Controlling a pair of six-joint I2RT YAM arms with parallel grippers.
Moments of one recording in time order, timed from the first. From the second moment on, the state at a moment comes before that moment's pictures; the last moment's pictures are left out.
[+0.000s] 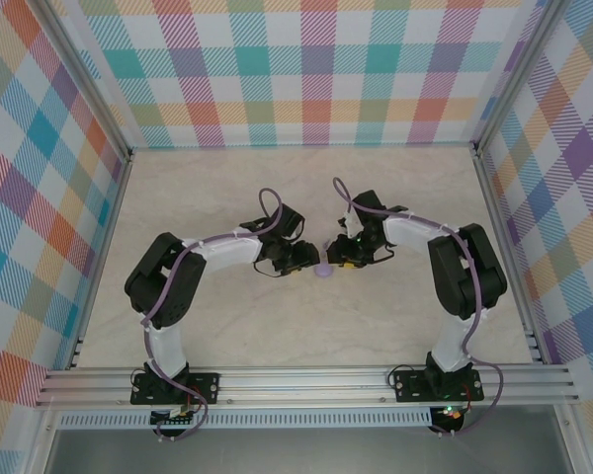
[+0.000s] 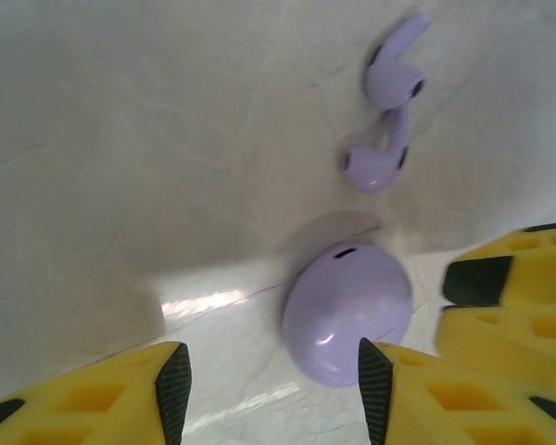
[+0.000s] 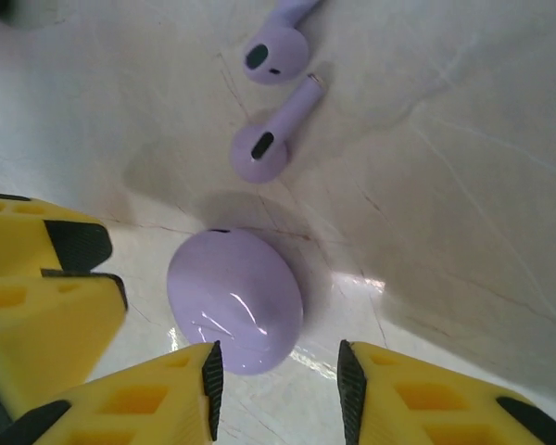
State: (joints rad) left arm -0.67 1.89 1.17 -0.31 0.32 -0.86; right arm 0.42 1.86 1.15 -0.58 -0.53 0.37
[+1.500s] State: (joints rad) left arm -0.72 1.92 1.02 0.10 0.34 -1.17; right arm 0.38 1.90 1.13 -0.54 -0.60 0.45
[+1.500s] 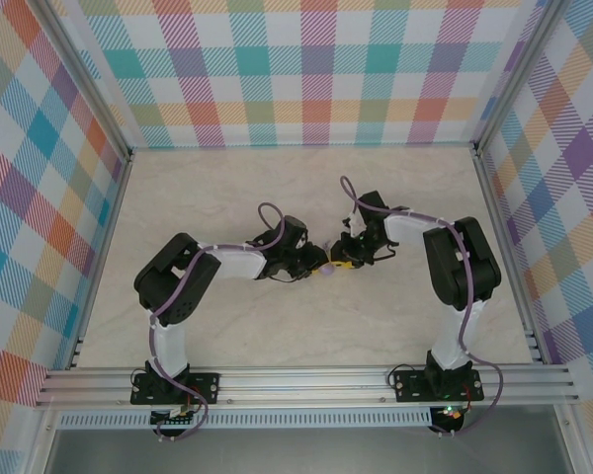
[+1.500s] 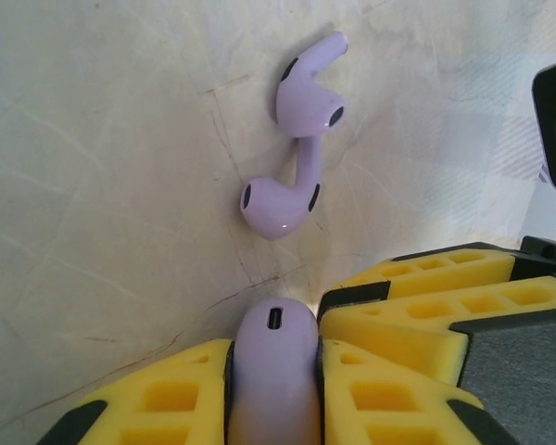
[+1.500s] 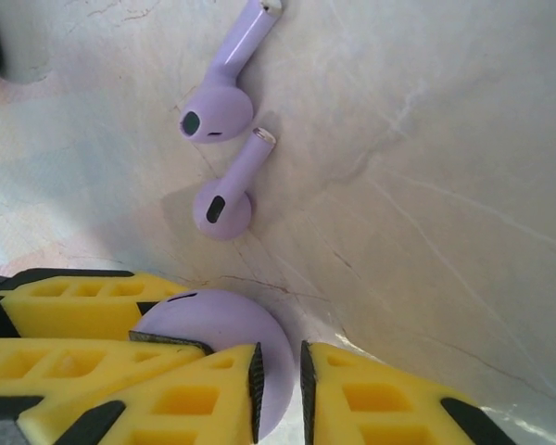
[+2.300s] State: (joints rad) left arm -0.69 1.61 1.35 -0.60 0.25 -1.37; right arm 0.49 1.14 0.70 -0.03 -0.49 -0.13
